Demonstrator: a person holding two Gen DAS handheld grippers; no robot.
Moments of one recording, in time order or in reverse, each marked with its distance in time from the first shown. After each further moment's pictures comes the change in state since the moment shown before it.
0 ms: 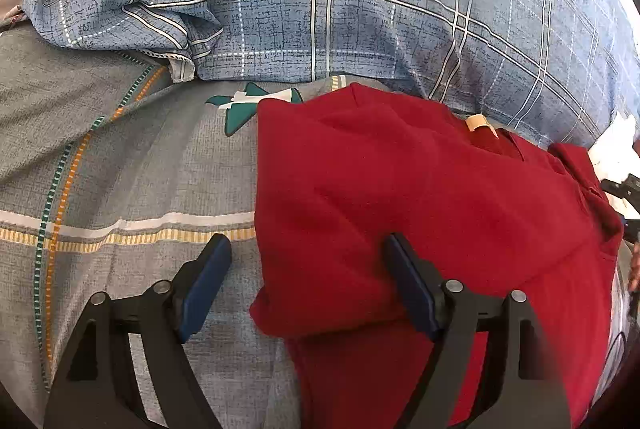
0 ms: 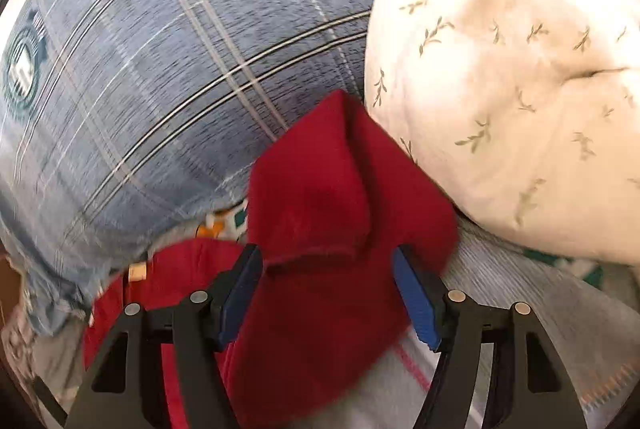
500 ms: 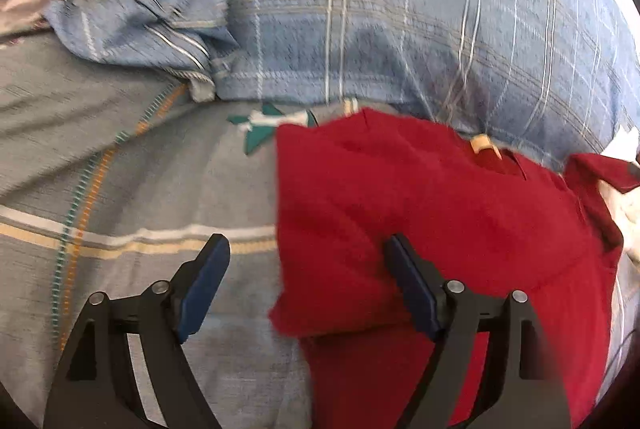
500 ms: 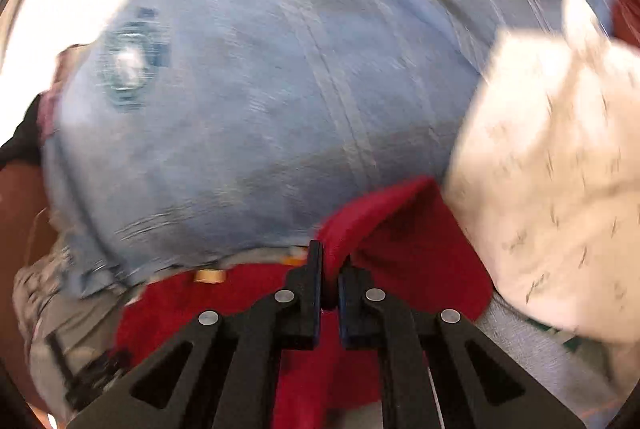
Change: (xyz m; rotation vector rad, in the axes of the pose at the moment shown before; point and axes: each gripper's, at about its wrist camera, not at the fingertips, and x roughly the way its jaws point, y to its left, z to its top) left arm -0.015 0.005 0.001 -0.025 -0.084 0.036; right arm -0.085 0.053 0.013 -0.272 -0.138 0.216
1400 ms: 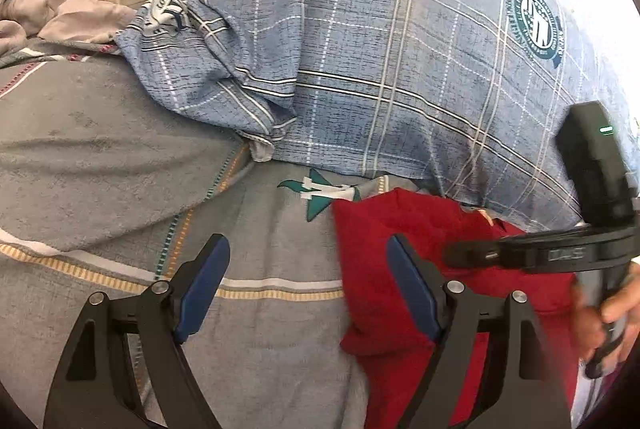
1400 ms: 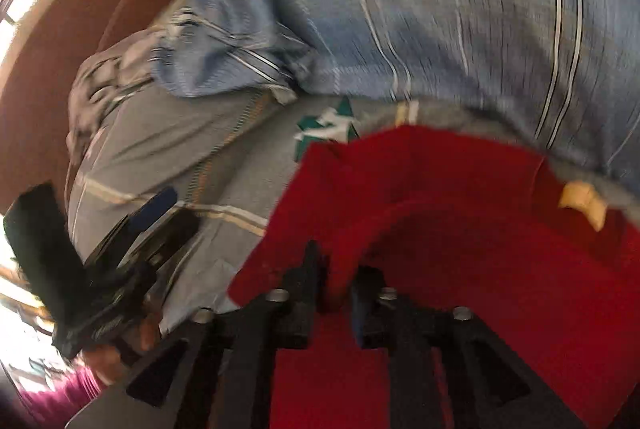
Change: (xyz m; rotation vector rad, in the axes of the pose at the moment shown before) left arm -0.042 0.058 0.024 -0.112 -0.125 -0.053; right arm 0.191 0.288 -0.111 -0.411 0.682 0.398
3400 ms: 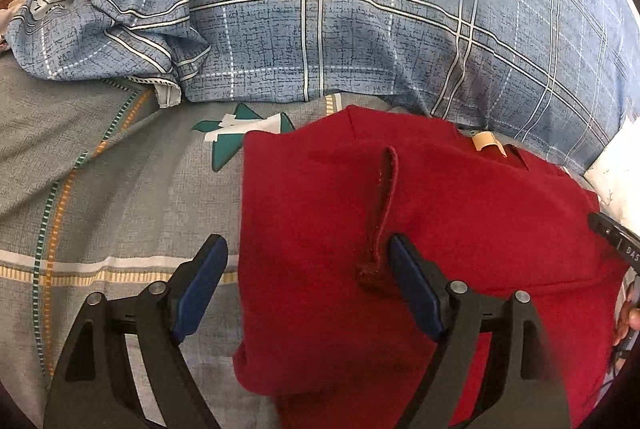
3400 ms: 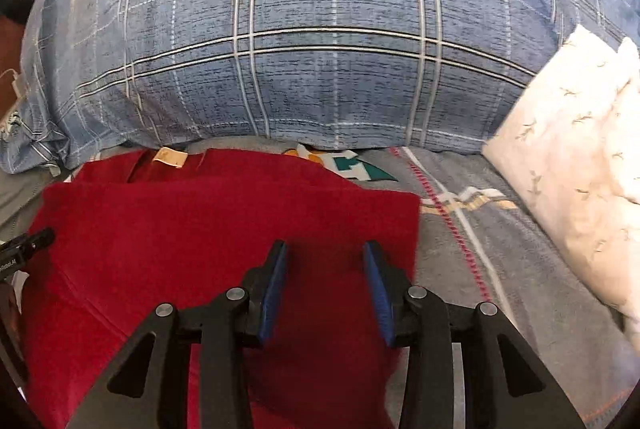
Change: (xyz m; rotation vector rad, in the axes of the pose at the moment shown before) left arm 0.074 -0.066 -0.028 0.158 0.194 0.044; right arm -0.152 -0.165 -0.174 0.271 -0.411 -0.653
